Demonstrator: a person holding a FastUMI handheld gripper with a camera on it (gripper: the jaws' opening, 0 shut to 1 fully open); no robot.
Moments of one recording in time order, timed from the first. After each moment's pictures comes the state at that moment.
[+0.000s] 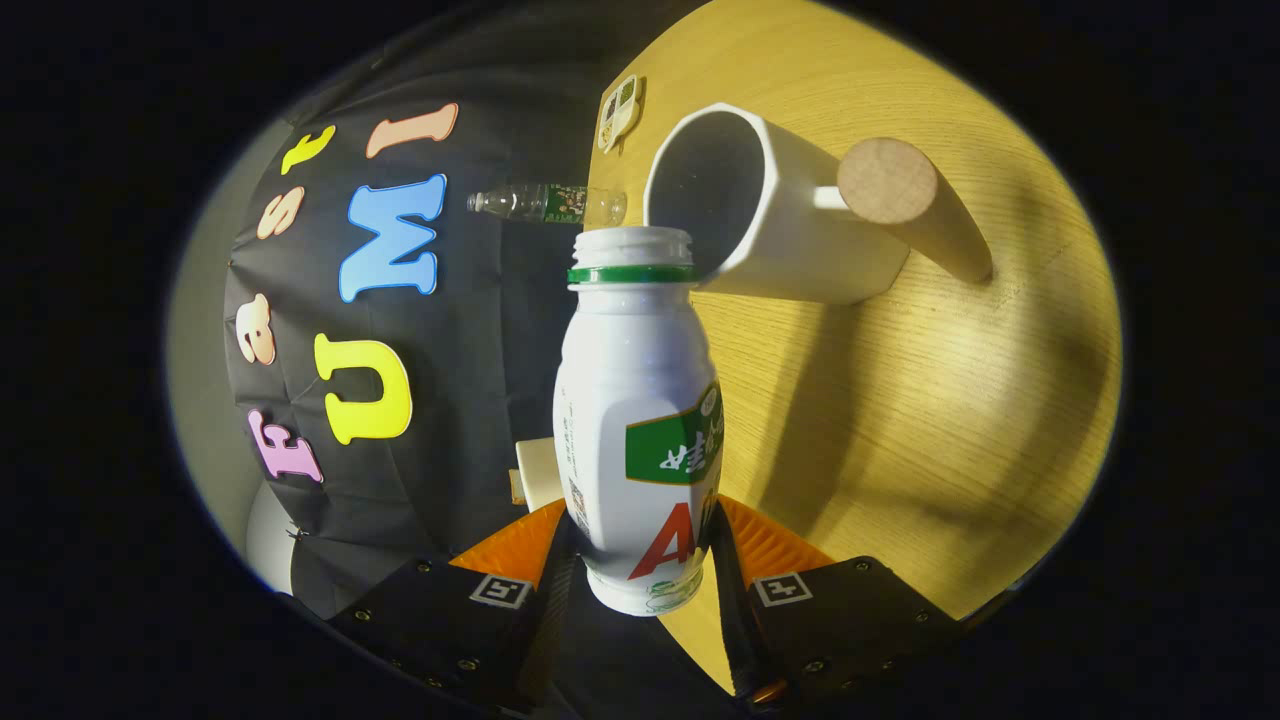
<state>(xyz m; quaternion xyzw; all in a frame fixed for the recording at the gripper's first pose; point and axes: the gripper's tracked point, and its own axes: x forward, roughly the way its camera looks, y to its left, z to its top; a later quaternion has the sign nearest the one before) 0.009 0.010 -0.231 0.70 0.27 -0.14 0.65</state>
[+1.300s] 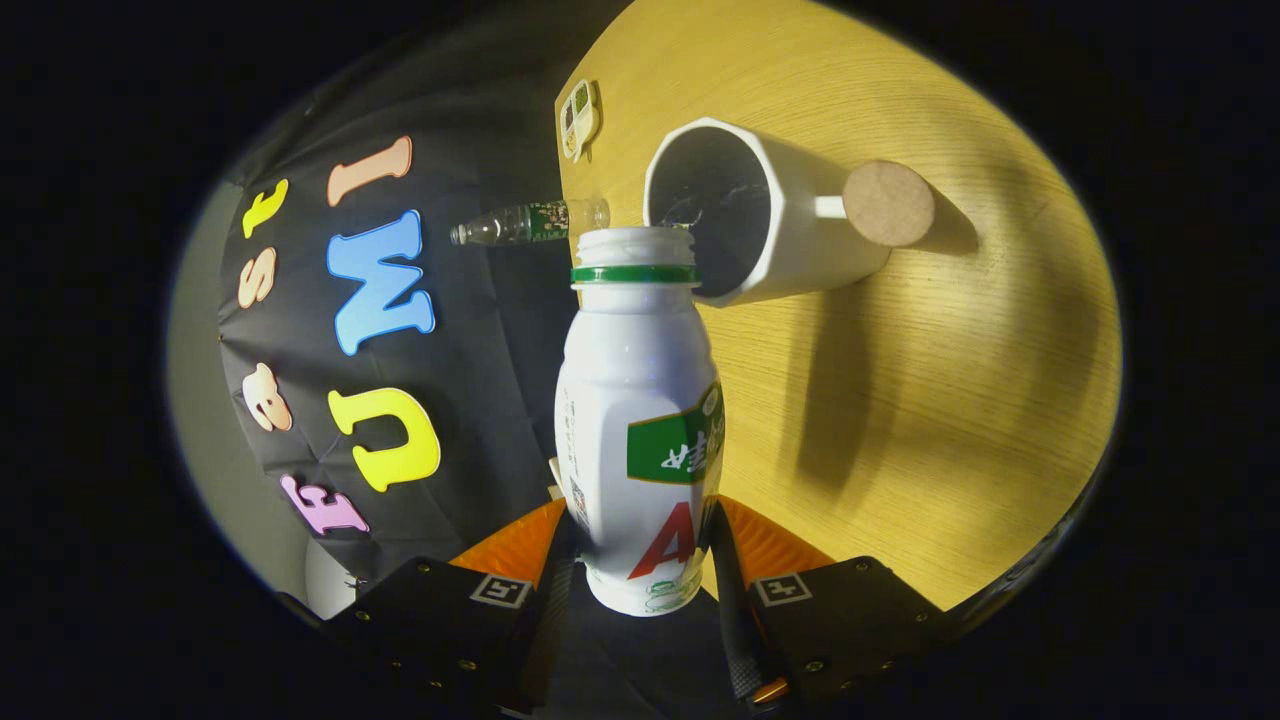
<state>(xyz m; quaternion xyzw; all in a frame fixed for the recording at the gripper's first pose) 0.020 -0.007 -0.204 0.76 0.25 -0.15 0.58</state>
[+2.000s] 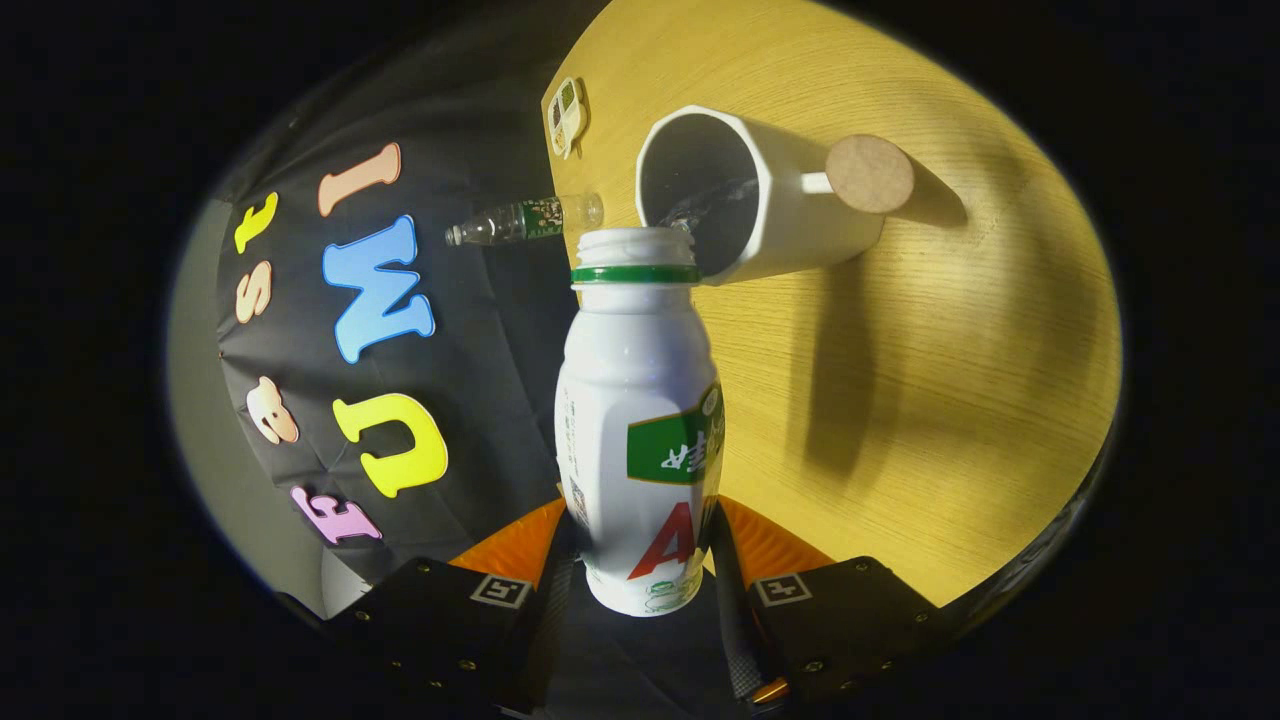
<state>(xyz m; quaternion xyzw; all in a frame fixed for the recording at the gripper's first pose) 0.020 0.000 -0.197 0.78 0.25 -0.15 0.56</state>
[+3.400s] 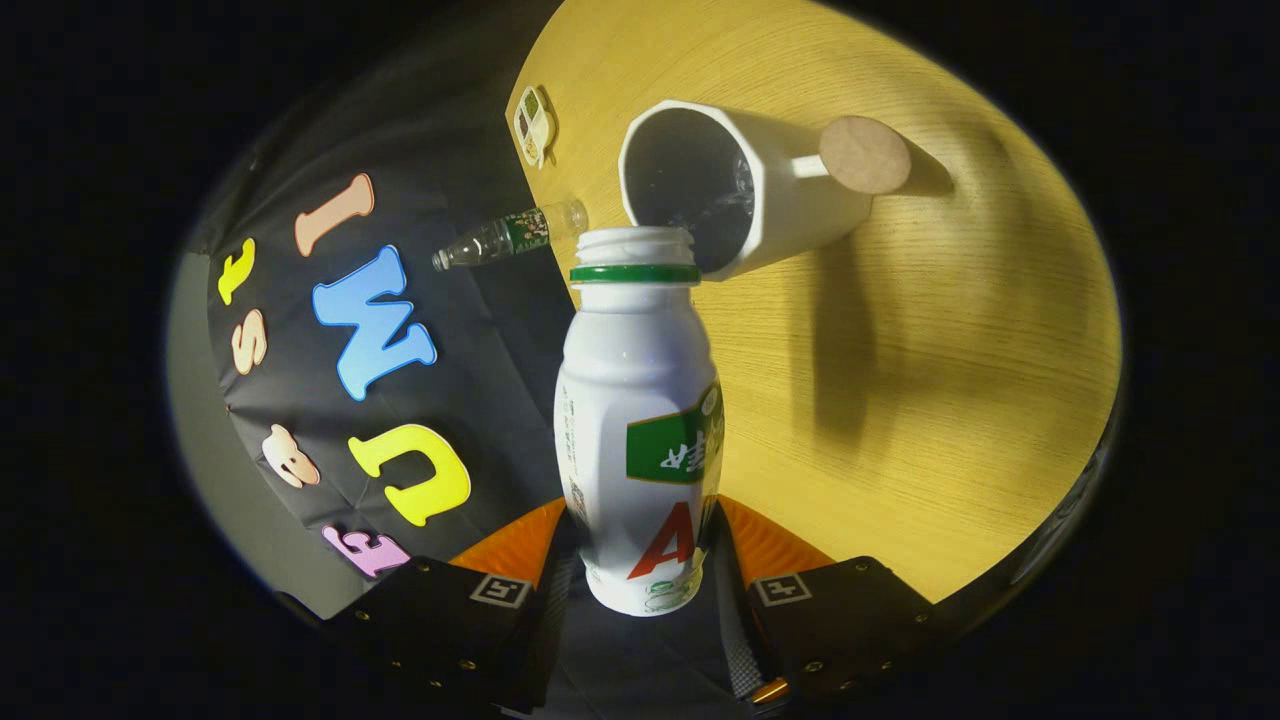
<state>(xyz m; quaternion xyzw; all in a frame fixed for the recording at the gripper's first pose) 0.024 -0.005 -0.186 0.82 0.23 -0.16 0.50</state>
